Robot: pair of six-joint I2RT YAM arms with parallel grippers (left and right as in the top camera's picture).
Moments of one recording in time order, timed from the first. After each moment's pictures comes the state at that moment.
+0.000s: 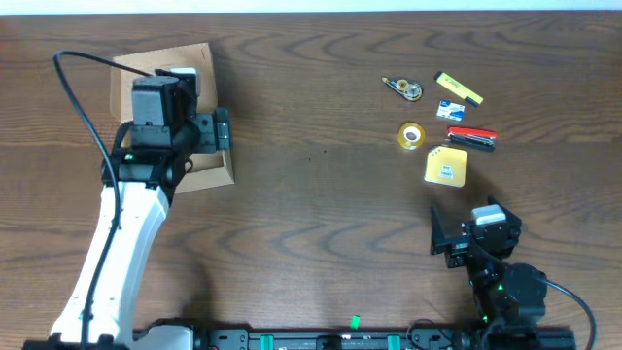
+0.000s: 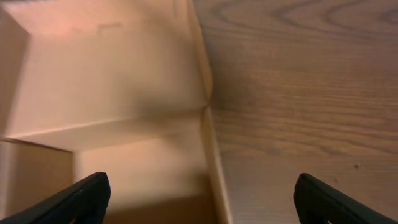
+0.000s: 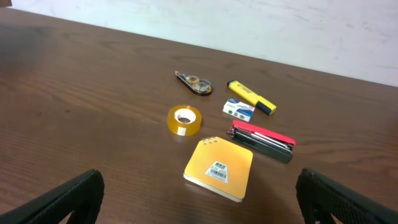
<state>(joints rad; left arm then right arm) -0.07 1.36 1.08 -0.53 0.03 -0.07 0.04 0.01 0.10 -0.33 -0.11 -0.14</state>
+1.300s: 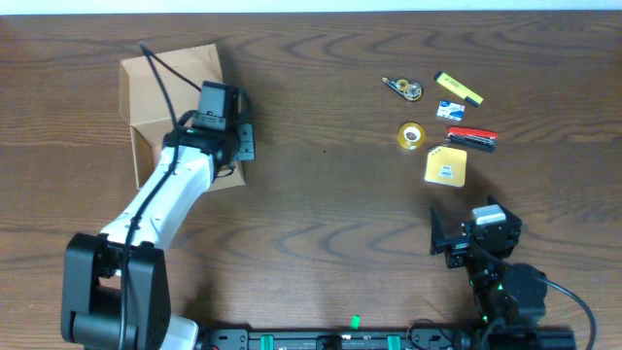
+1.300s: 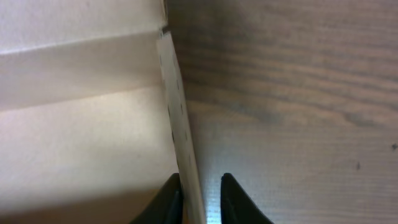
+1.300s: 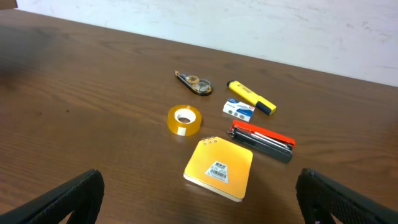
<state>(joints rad) -0.23 1.65 1.08 -0.51 -0.07 -0.25 0.04 0.01 0.10 -0.33 -0.11 -0.14</state>
